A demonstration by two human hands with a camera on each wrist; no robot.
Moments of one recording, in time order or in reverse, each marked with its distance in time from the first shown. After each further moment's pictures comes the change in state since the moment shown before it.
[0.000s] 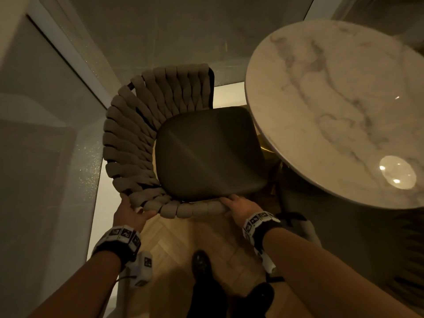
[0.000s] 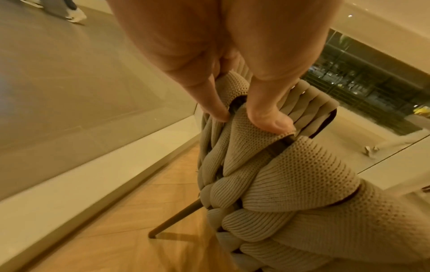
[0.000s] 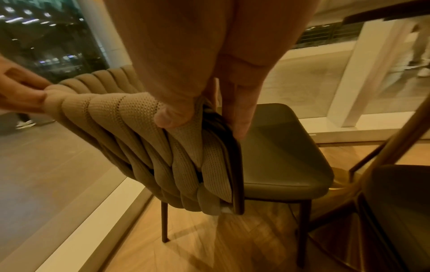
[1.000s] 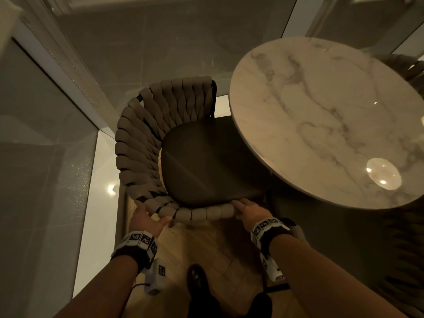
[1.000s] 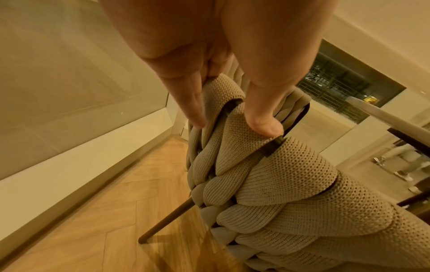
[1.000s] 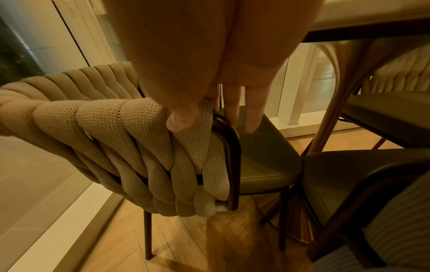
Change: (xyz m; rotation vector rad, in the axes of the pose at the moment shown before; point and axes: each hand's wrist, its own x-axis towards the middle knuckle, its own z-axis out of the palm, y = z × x) left_hand -0.002 0.036 0.053 0.105 -0.051 0.058; right_hand -0.014 0.051 -0.005 0.097 0.094 0.152
